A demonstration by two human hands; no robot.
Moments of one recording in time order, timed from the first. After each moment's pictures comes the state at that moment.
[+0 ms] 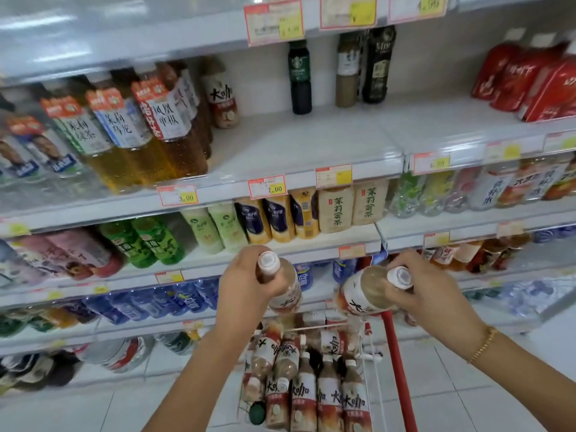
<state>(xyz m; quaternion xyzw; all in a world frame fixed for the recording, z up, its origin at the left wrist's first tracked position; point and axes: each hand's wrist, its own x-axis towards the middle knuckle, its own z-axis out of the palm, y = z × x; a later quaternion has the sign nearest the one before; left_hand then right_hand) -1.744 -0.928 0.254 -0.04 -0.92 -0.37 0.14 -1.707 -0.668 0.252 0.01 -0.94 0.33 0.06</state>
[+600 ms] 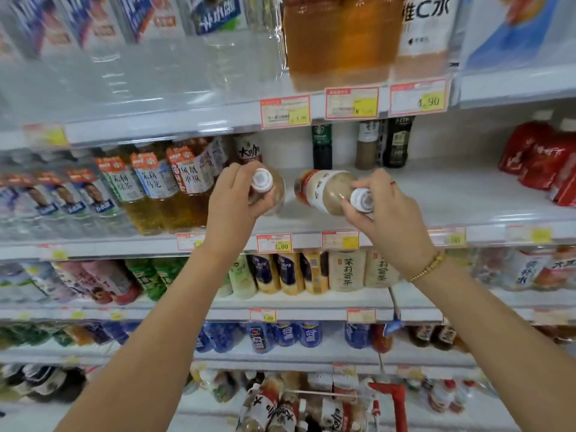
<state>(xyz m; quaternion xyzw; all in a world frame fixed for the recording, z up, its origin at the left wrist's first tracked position) -1.866 -0.911 0.387 -0.15 -0.86 -0.20 0.44 -1.847 -0.681 0.376 0.21 -0.88 0.26 0.35</state>
